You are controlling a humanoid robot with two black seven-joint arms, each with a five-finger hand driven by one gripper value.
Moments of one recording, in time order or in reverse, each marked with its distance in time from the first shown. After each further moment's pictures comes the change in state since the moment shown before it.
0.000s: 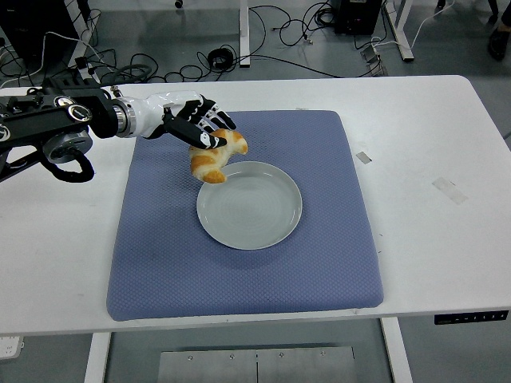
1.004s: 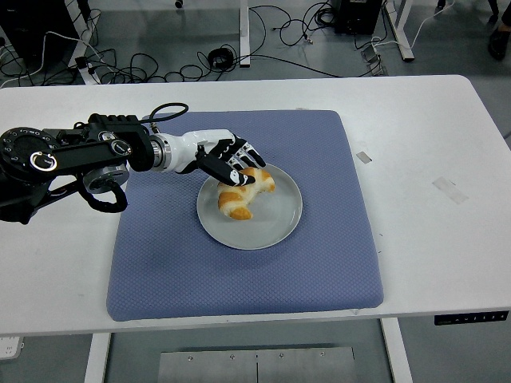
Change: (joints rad) left arm 0.078 -0.092 0.008 0.005 0.001 0.011 -0.001; right arm 0.000 0.000 0.001 0.000 0.000 0.000 0.000
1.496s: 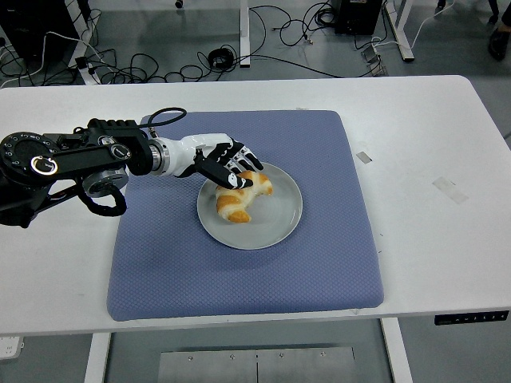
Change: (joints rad) left arm 0.020 0.001 0.000 0.006 0.000 0.002 -0.002; right arm 0.000 0.000 -0.001 0.000 0.000 0.000 0.000
